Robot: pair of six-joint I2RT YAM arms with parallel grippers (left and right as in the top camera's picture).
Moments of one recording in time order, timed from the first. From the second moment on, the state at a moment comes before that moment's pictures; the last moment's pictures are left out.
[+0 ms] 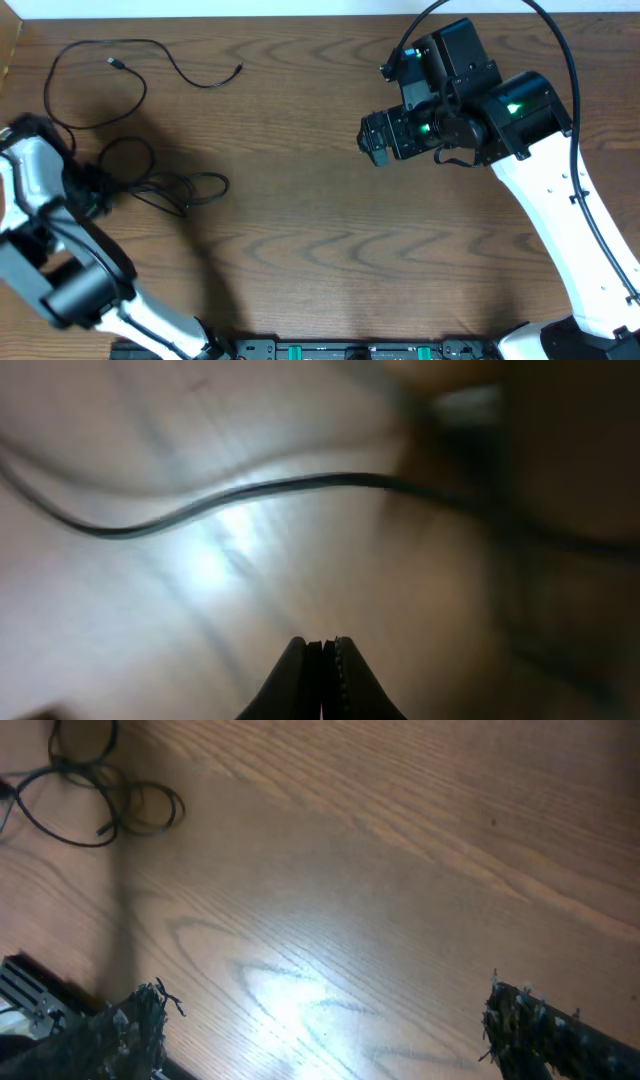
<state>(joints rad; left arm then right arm) 0.64 1.91 1.47 -1.10 -0.02 -0.41 0.49 1.63 1.85 -1.27 -0.21 0.17</state>
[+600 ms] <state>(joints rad) 0.41 1.76 1.41 -1.13 -0.01 -0.38 0.49 1.63 1.85 -1.30 -0.21 0.17</state>
